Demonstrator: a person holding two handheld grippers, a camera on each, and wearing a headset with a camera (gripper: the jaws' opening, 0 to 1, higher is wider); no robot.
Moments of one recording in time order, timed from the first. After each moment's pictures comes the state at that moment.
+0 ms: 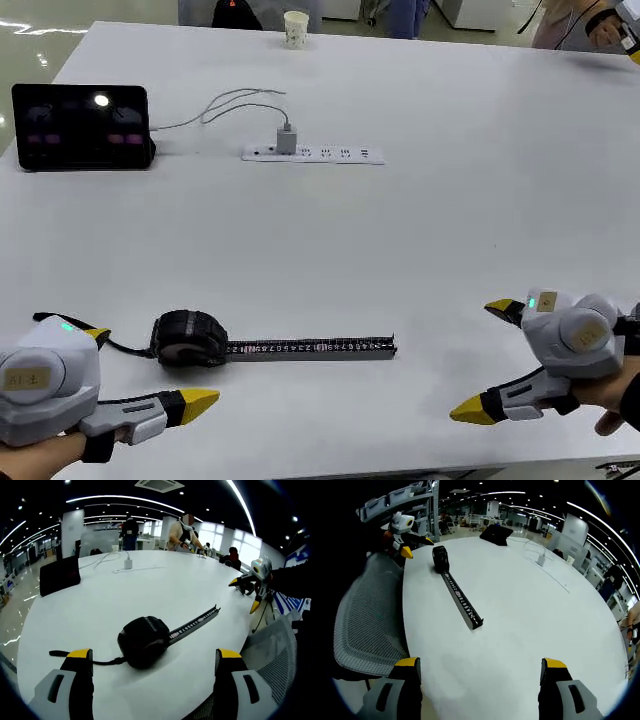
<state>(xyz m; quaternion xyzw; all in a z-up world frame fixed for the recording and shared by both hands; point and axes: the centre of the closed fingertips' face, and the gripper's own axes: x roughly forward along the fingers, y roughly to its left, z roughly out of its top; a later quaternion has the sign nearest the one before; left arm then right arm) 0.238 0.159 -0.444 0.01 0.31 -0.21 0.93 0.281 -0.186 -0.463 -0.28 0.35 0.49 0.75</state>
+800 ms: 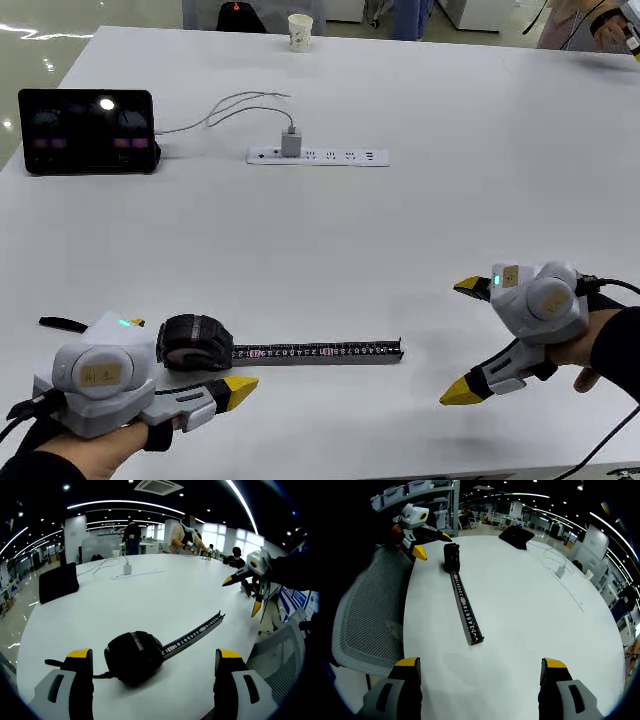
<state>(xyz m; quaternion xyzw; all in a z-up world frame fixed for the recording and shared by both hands) 0.261 0.129 -0.445 0.03 0.29 -0.19 0.94 0.301 -0.154 -0.466 -0.32 0.34 0.55 0.69</state>
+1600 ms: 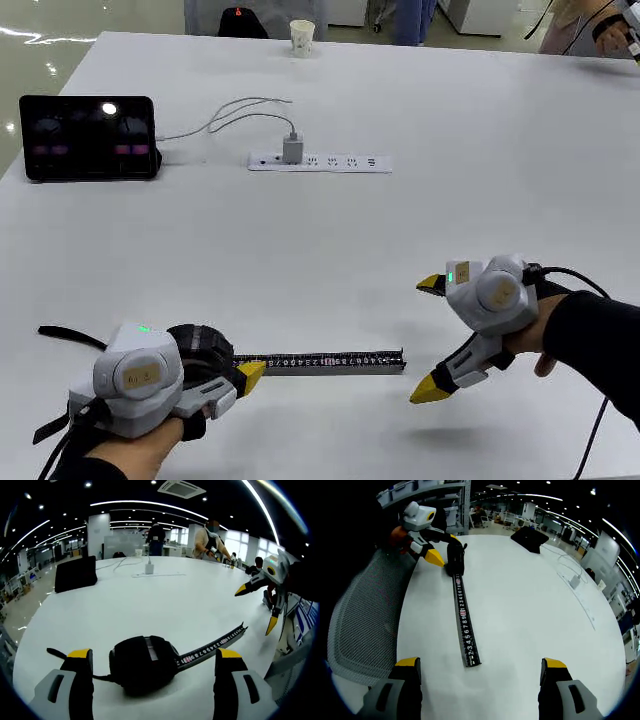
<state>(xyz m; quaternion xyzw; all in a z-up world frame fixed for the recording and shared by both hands) 0.289 0.147 -0.464 -0.01 0.28 -0.07 0.96 0.315 -0.111 -0.478 -0.34 0.33 0.59 0.66</state>
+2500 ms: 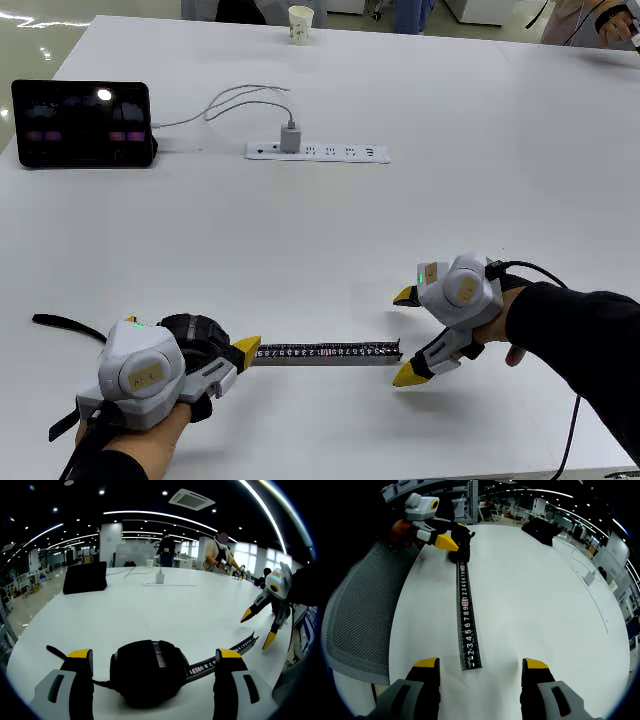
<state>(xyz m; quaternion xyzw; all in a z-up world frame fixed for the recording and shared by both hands) 0.302 0.151 -0.470 -0.02 0.23 -0.04 0.97 0.315 -0.105 -0.512 -0.35 0.35 0.61 0.62</state>
